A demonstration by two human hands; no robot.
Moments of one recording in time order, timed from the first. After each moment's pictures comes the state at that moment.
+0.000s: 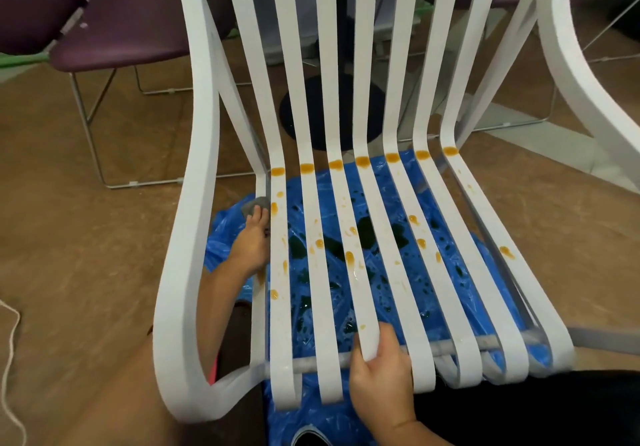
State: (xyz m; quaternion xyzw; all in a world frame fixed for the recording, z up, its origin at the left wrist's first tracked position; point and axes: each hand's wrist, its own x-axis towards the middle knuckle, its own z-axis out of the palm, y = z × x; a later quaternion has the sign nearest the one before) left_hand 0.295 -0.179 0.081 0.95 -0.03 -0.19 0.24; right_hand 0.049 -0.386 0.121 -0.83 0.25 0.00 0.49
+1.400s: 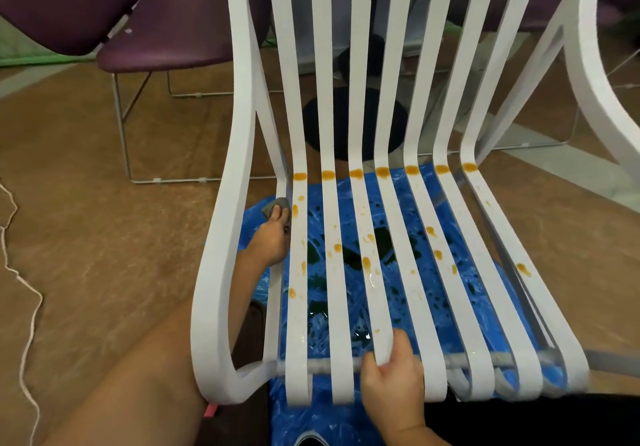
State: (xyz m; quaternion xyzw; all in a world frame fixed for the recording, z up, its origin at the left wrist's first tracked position) left_hand 0.317 -0.169 0.064 0.96 -0.05 -0.19 0.21; right_hand 0.052 -0.386 0.129 -0.84 0.25 0.01 0.47
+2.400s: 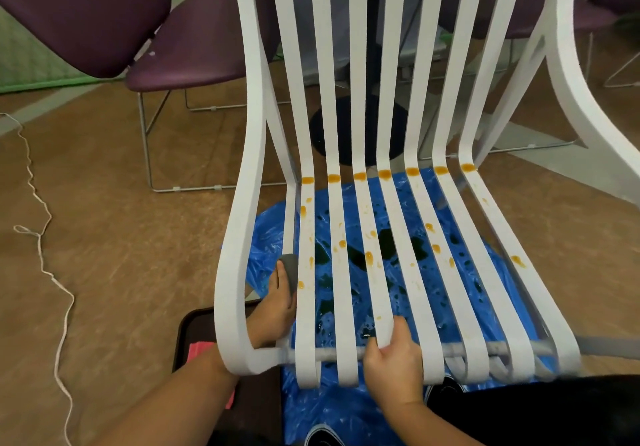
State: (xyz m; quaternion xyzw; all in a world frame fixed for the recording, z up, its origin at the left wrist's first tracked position) left_hand 0.169 -0.158 0.063 0.93 -0.04 -0.25 0.28; right_hand 0.051 -0.385 0.137 -0.84 0.25 0.03 0.48
